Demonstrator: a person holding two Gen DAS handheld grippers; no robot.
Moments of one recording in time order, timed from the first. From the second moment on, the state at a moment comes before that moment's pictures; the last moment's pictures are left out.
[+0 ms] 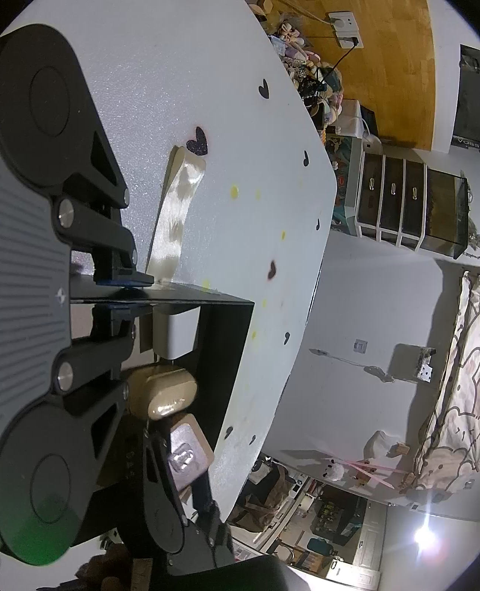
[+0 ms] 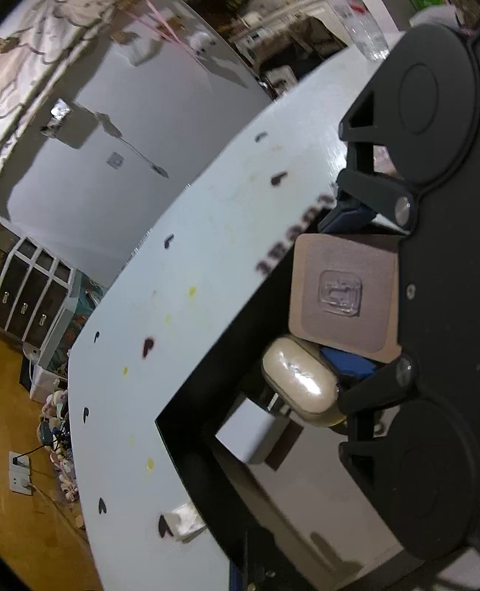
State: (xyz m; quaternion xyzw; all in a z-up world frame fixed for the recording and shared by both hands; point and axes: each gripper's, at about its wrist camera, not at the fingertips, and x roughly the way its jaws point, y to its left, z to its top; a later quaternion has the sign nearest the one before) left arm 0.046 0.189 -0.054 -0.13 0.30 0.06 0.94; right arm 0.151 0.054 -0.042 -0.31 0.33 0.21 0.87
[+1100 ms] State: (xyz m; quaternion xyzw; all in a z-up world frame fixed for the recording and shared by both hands) left arm 0.047 0.189 -0.054 -0.13 0.30 0.06 0.94; right arm 0.142 -0.029 0.002 -0.08 0.35 0.26 0.90
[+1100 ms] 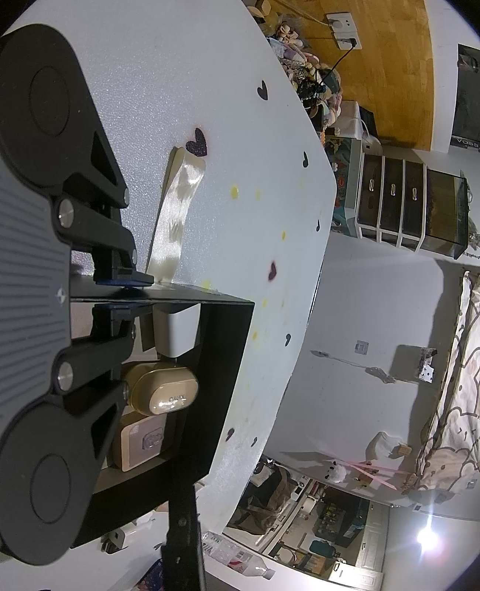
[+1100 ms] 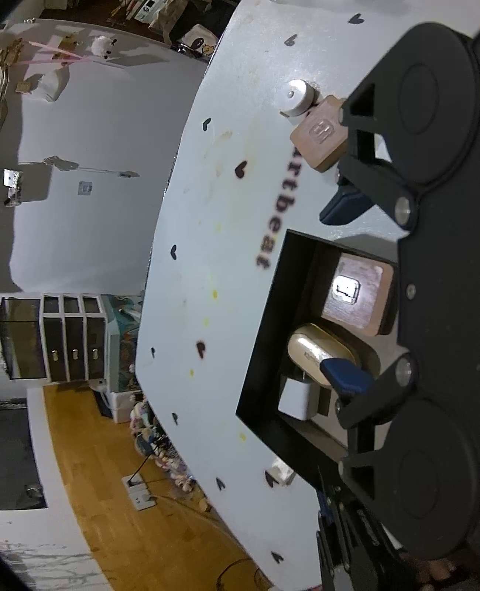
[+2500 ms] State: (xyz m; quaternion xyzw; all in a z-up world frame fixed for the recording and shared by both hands) left arm 0.049 0.171 -0.048 -0.08 0.31 0.10 0.94; right arm 0.117 -0.193 -0.079 0.02 0.28 0.08 0.96
